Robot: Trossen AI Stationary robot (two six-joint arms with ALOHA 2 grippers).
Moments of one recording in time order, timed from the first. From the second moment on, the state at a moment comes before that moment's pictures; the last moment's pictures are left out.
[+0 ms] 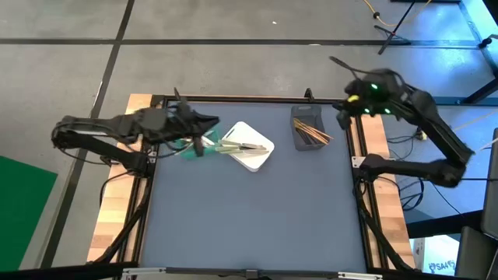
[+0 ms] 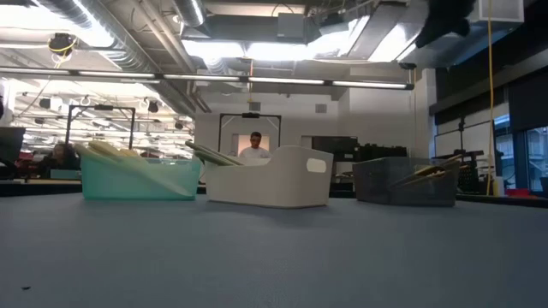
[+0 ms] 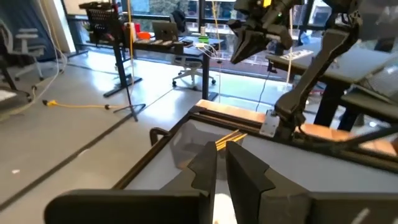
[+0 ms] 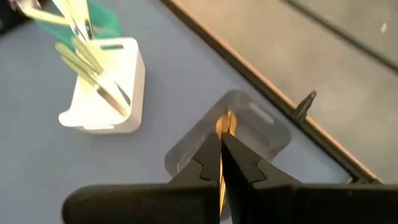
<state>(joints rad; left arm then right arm) -0.06 1.04 1.13 -0.28 -0.51 -0.14 -0.69 1.01 1.40 -1.18 -0.08 0.02</state>
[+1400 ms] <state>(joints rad) -0.16 0.08 0.01 0.28 -0.37 0.06 -0.69 0.13 0.46 -0.42 -0.47 0.20</state>
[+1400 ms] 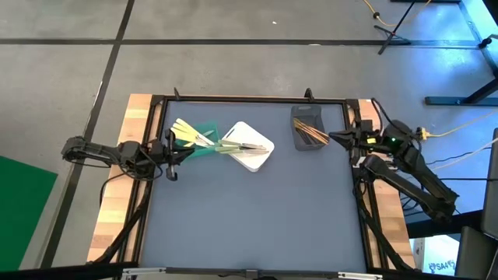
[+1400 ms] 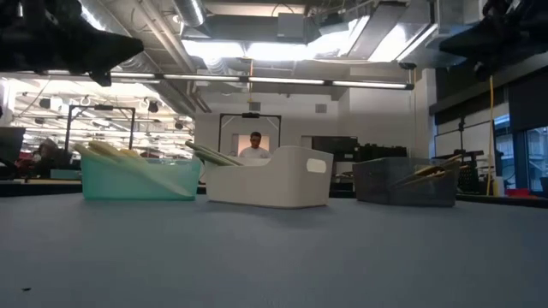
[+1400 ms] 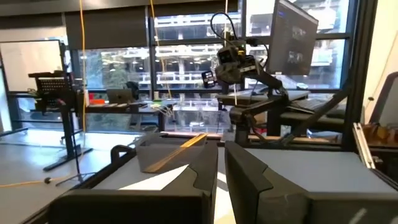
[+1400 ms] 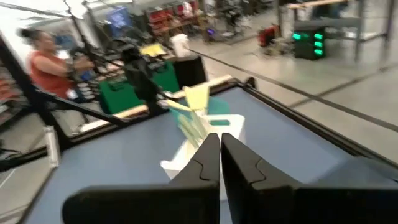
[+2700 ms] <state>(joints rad) -0.06 0.08 0.01 0.06 -0.37 0.16 -0.69 0.14 0.16 0.19 -0.58 0.34</state>
